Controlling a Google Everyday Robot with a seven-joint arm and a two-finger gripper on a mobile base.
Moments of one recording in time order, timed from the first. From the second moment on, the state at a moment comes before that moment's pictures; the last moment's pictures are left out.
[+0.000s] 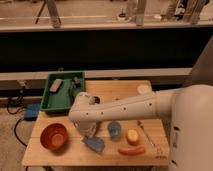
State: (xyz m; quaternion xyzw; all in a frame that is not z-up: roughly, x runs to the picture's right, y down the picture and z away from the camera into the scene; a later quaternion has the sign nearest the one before) arm -0.089 0.239 0.752 -0.29 -0.17 -0.46 0.82
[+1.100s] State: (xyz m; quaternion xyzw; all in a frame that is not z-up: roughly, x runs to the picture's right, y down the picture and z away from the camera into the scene) arm -0.039 0.284 0.754 -0.35 -0.14 -0.42 0.82
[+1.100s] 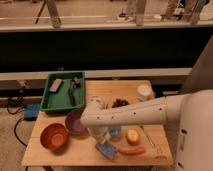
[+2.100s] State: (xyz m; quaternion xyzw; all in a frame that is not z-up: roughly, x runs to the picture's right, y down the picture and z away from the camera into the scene) arm -0.203 0.308 0.704 -0.30 -0.22 -0.58 0.73
